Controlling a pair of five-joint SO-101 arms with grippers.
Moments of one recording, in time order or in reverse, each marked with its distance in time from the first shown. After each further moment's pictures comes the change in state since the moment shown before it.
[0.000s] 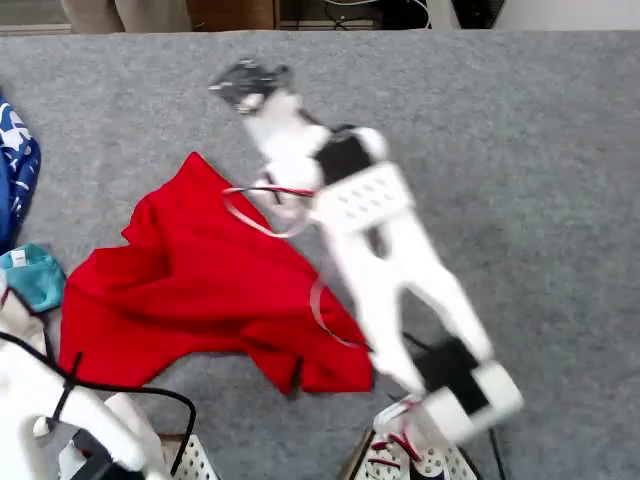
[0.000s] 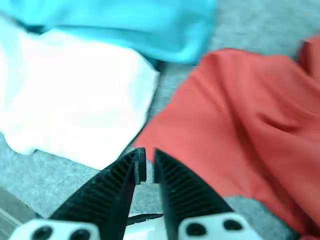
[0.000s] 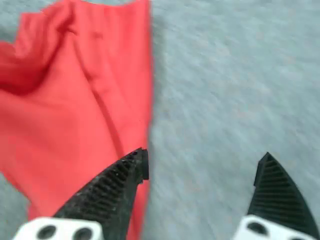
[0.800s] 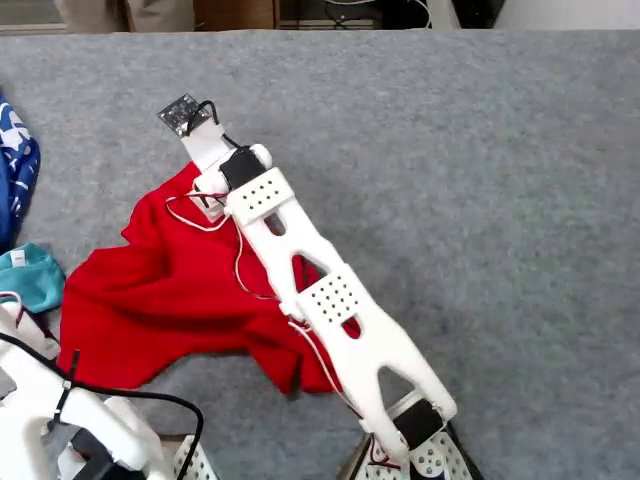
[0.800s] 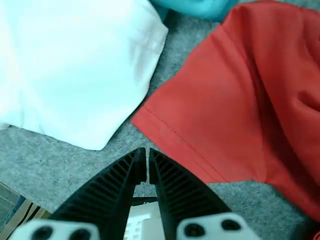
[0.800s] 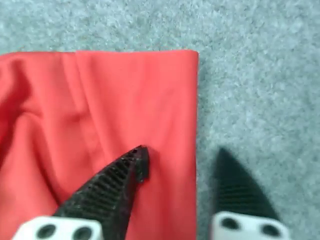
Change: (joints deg) left arm 0.7 -0.2 10.0 -1.5 -0.5; right arm -4.6 75.0 -78.9 6.0 -9.9
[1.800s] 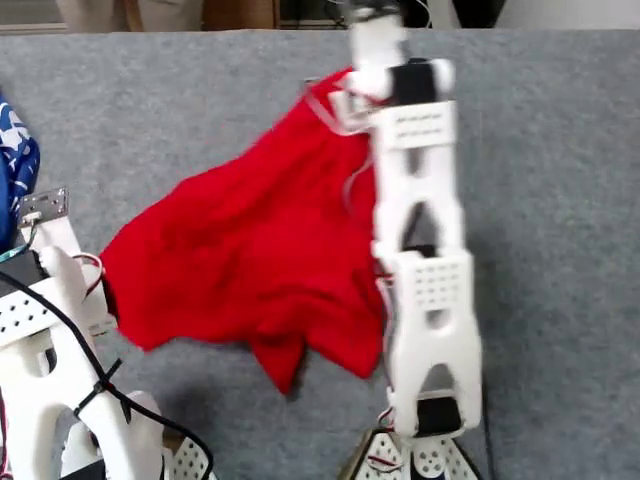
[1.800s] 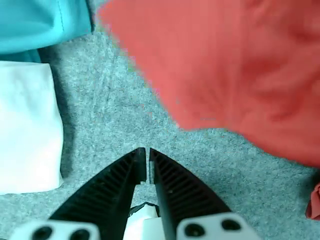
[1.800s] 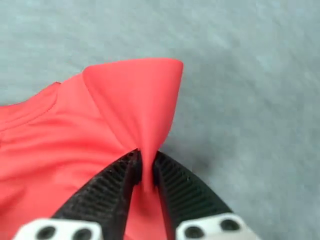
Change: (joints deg) left arm 25.9 0.0 0.1 0.0 0.0; right arm 31.8 -32.4 13.4 18.5 0.0
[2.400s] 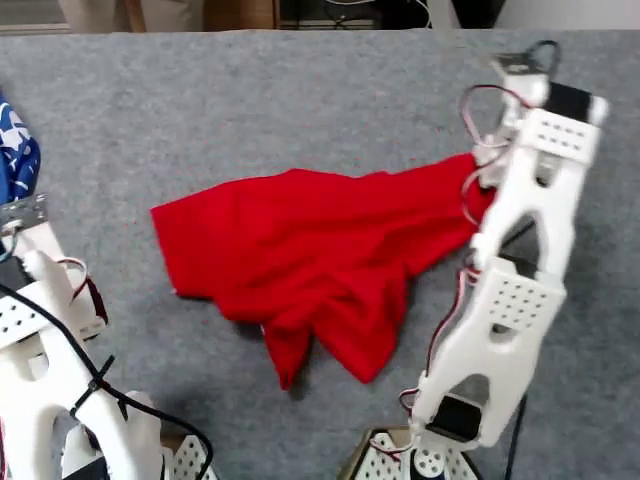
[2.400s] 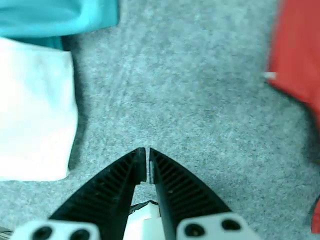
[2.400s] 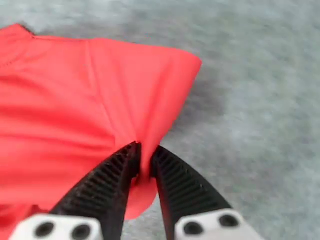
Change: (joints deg) left arm -6.4 0.0 0.0 0.0 0.0; right arm 26.8 -5.5 22.8 0.0 15.8
